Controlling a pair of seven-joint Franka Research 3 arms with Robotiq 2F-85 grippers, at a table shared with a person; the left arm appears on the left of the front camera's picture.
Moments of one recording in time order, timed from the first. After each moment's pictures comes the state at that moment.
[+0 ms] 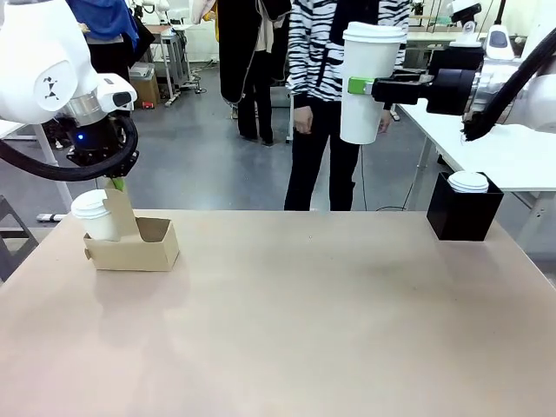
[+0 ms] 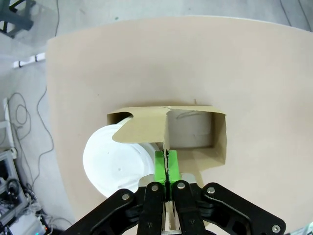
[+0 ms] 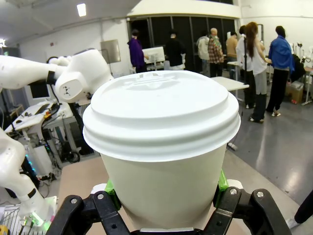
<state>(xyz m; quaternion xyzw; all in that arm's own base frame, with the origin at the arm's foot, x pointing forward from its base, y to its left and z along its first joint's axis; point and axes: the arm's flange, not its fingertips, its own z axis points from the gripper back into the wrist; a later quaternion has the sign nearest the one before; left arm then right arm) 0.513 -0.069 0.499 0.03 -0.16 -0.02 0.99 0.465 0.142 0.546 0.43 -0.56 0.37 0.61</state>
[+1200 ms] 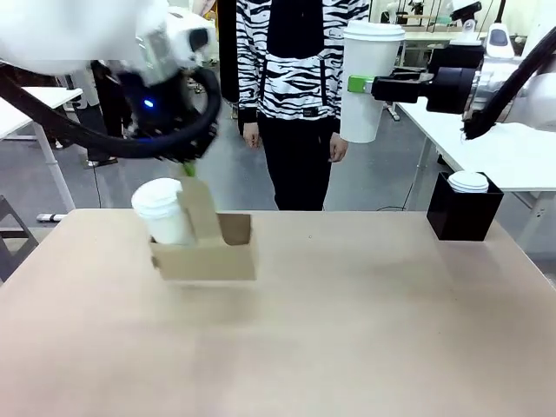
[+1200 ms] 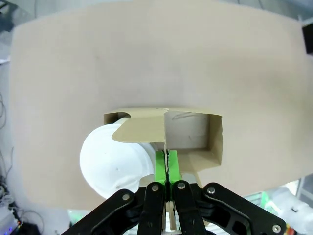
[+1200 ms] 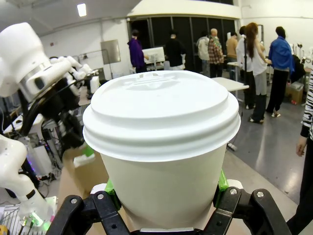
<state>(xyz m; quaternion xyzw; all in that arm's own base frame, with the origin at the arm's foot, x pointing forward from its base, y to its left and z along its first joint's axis) 0.363 -0.254 0.595 -0.03 -0.18 -0.01 0.98 0.466 0.143 0.547 0.43 -0.56 0.37 0.60</state>
